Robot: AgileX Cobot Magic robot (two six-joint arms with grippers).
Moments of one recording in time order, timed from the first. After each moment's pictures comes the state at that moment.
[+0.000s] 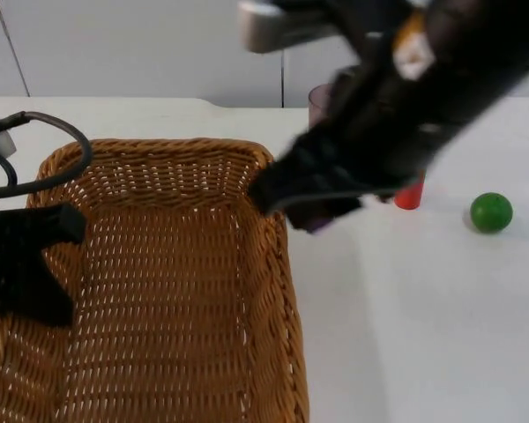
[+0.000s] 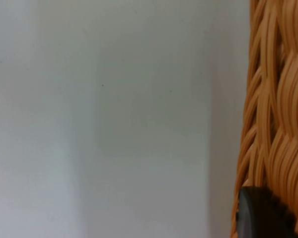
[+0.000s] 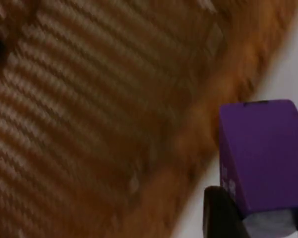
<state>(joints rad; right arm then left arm) 0.84 1.72 -1.22 -0.12 0.61 0.27 -0.06 1.54 -0.61 -0.75 0.61 0.46</state>
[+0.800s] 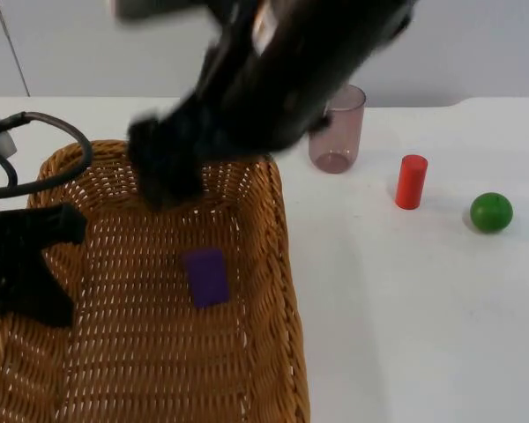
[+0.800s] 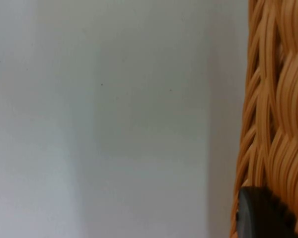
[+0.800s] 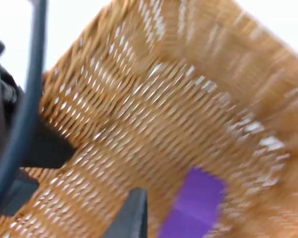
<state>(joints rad) 0.88 1.85 -1.45 -0.09 0.60 0.14 -0.06 1.54 -0.61 -0.75 0.61 0.46</state>
